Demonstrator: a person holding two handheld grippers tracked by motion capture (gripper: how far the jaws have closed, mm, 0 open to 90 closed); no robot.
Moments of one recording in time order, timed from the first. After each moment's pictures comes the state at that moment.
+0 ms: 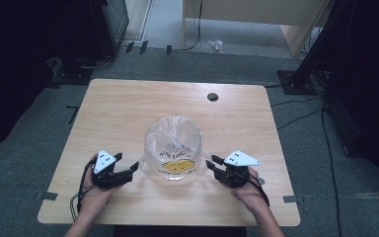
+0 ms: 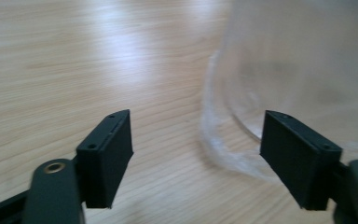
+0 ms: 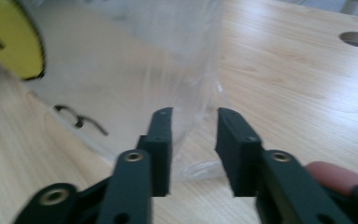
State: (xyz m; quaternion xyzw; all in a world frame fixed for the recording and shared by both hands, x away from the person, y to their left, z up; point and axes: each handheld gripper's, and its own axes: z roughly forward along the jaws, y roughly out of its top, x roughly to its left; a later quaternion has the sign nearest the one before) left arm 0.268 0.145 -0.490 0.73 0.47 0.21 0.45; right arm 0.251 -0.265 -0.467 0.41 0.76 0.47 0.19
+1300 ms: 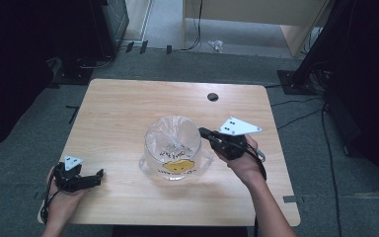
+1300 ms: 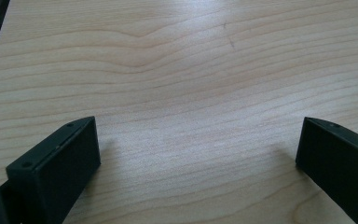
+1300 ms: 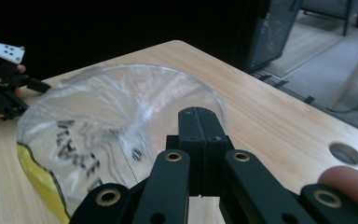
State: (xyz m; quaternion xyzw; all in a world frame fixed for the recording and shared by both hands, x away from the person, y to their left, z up) left arm 0.271 0.233 -0.519 0.73 0.57 0.24 0.30; right arm 0.291 -0.233 -0.364 0.31 0.78 0.51 0.21
